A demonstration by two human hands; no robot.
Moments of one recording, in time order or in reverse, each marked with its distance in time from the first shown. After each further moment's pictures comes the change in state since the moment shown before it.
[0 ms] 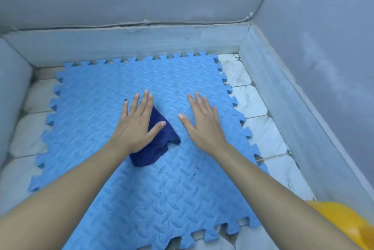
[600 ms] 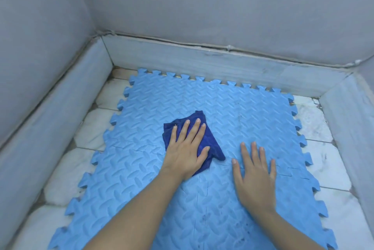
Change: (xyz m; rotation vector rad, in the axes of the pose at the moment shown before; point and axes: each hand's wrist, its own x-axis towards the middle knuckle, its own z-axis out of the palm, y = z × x) left_hand 0.017 -0.026 0.051 -0.104 0.113 -0.210; right_hand 0.019 0.025 0.070 -0.313 0.035 0.093
